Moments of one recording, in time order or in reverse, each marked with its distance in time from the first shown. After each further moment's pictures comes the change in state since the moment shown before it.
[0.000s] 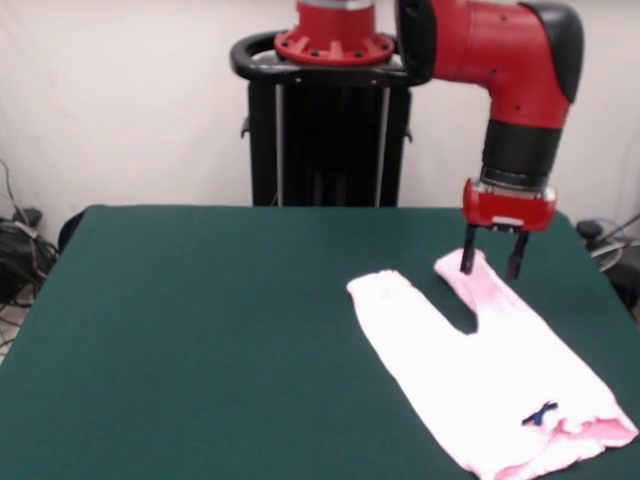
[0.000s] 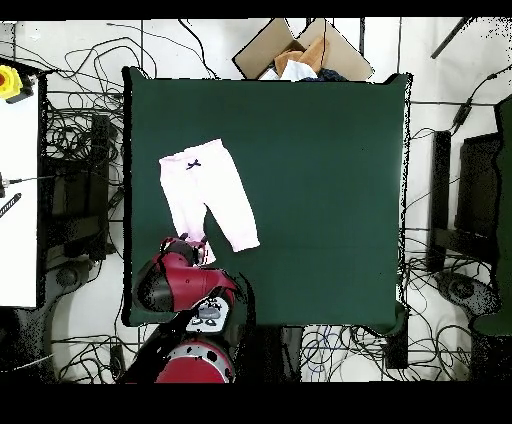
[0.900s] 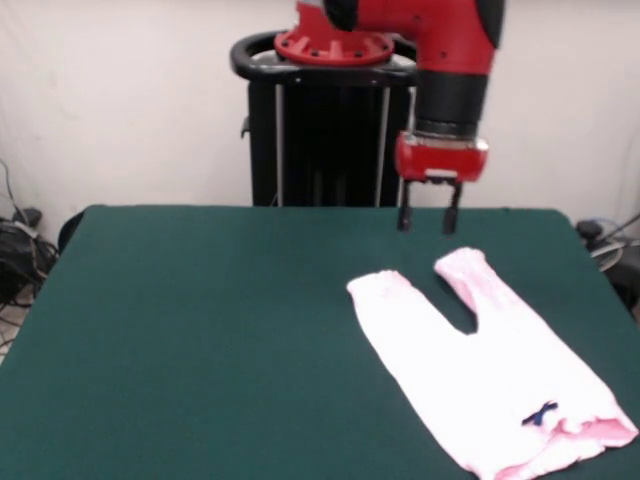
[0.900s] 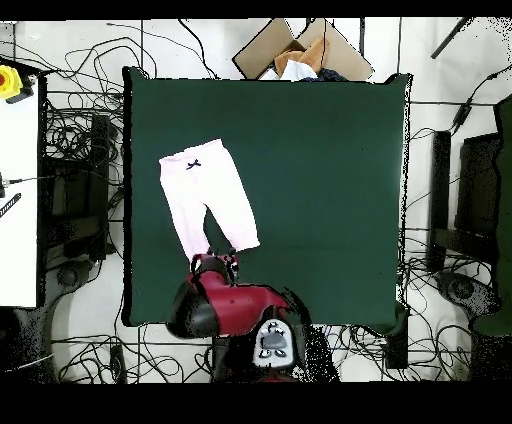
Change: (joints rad) arm -0.256 -0.172 0.039 0.136 -0.344 0.002 0.000
